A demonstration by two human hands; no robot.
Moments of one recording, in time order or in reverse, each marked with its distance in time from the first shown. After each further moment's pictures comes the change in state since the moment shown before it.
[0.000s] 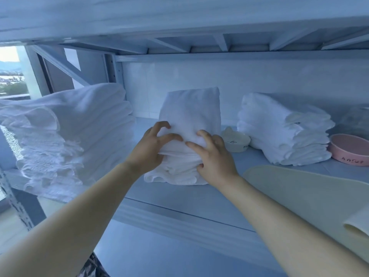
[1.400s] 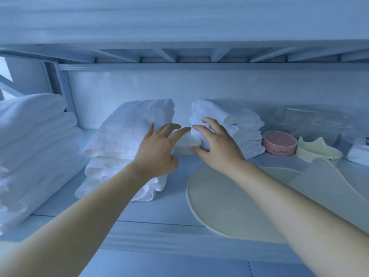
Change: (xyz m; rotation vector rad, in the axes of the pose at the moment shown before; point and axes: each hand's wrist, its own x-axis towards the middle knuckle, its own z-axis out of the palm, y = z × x) left_hand 0.055 0.135 0.020 0.014 0.012 0.134; right_hand -0.036 0.098 -0.086 0.098 0.112 0.166
